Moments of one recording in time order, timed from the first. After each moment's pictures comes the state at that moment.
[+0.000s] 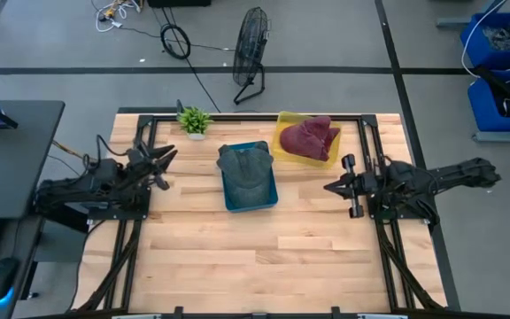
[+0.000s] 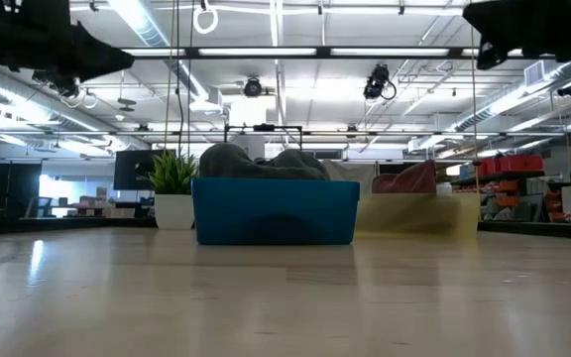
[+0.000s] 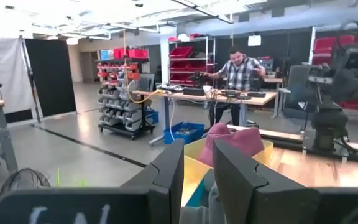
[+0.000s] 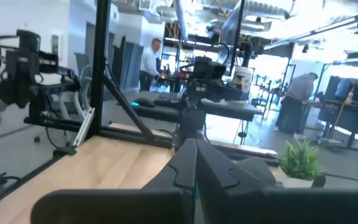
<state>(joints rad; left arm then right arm) 0.03 0.01 0.18 0.01 -0.57 0.09 0.14 0.38 0.17 0.35 0.02 -0.17</state>
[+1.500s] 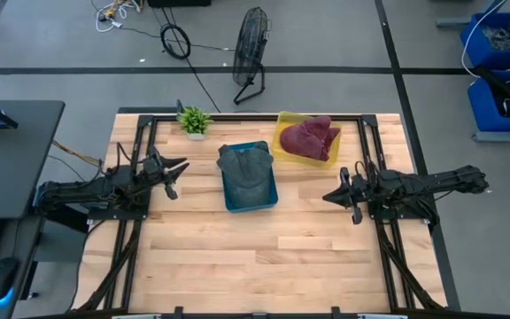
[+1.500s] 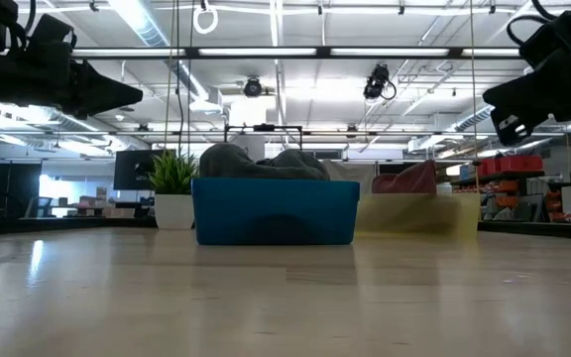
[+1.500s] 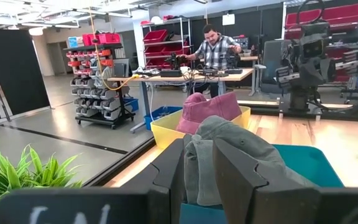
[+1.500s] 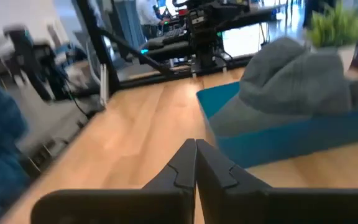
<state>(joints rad) 0.05 0.01 0.01 0.09 -0.44 0.10 0.14 0.13 0.02 0.01 0.01 0.21</state>
